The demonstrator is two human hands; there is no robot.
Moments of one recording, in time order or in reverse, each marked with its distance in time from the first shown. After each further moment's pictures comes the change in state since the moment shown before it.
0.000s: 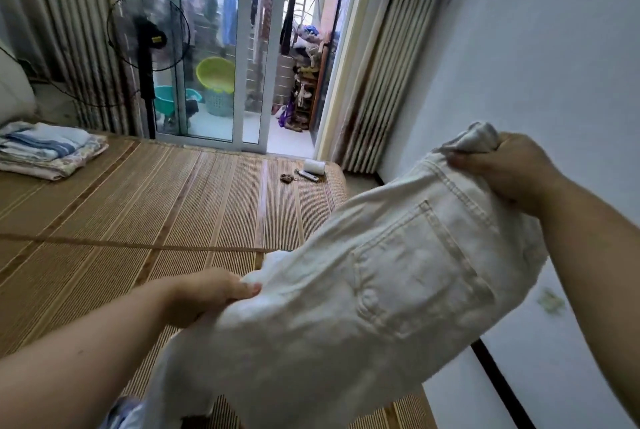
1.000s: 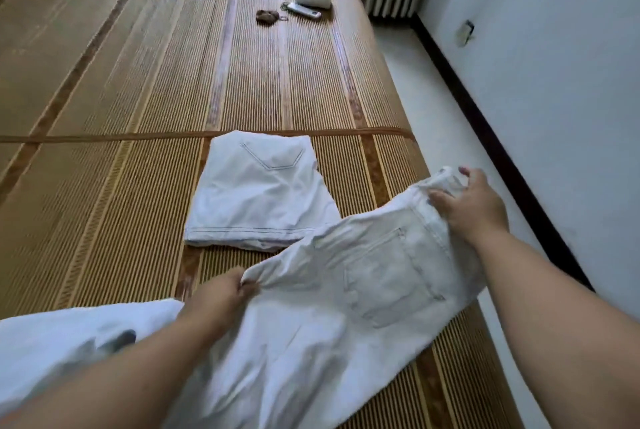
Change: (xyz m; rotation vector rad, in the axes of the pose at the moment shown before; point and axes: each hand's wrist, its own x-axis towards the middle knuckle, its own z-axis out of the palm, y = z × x) left_hand 0.453 -0.230 0.064 0.669 0.421 -0.211; right_hand 0.088 0.531 0.360 -0.261 -0.185 0.415
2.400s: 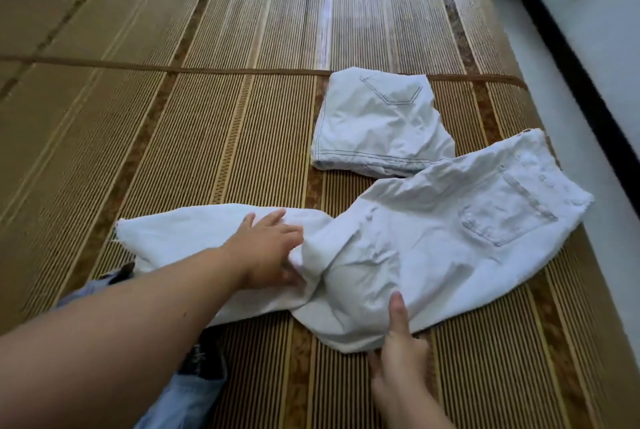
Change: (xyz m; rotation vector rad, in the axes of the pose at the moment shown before) left_hand -0.086 -0.139 -0.049 0.540 -0.168 0.346; right_hand -0.368 -0.075 0.197 0.937 -0.121 0.995
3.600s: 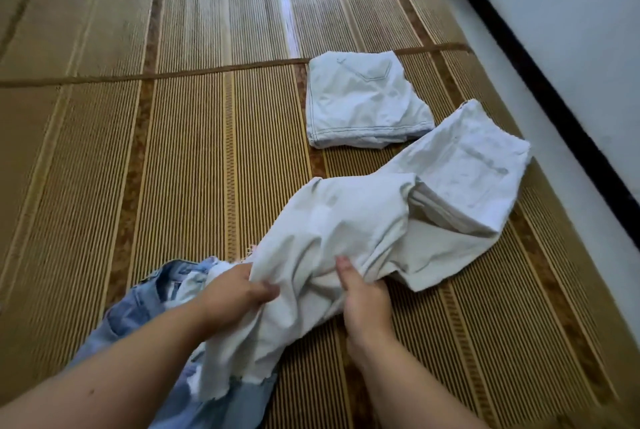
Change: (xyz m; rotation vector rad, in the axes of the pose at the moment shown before) left_hand -0.131 -0.050 0.029 -0.992 -0.078 -0.239; right_hand -0.119 0.049 0.051 -0.007 -0.230 -0.229
